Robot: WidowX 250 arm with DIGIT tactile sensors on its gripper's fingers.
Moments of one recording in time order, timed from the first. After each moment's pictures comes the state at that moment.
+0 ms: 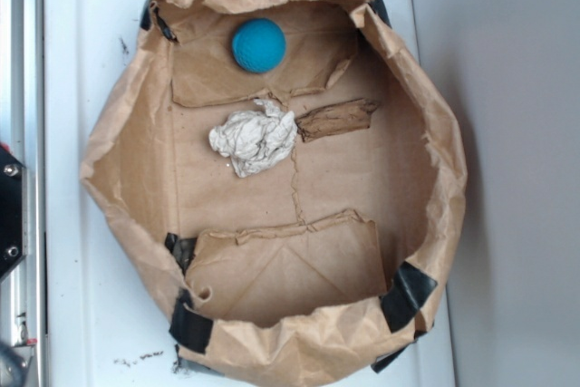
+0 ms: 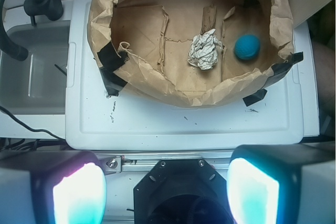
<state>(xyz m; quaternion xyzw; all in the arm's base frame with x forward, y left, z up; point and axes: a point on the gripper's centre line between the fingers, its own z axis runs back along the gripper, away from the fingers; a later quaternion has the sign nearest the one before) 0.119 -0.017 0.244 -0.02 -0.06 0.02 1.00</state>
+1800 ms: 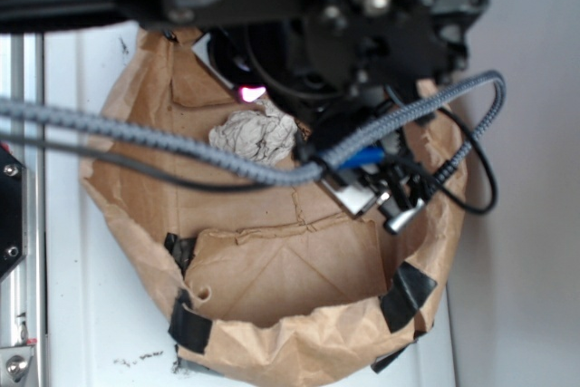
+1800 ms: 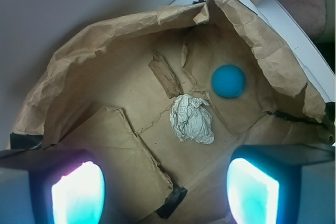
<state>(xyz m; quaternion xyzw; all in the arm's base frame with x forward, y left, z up) 0.265 0.026 0.191 -0.02 -0.02 0.36 0.93</state>
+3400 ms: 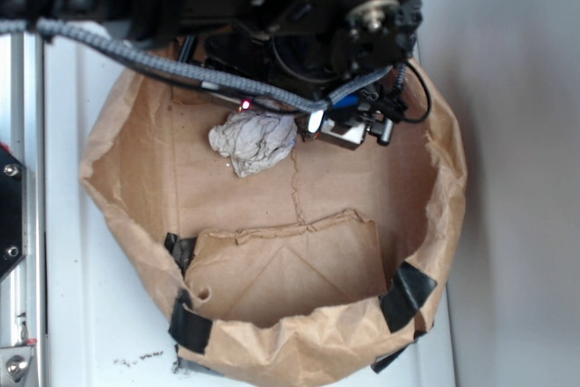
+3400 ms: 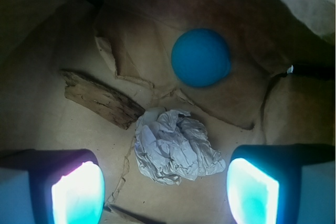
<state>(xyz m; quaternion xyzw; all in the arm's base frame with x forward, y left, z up) 0.267 0.059 0.098 0.01 0.04 0.59 0.81</state>
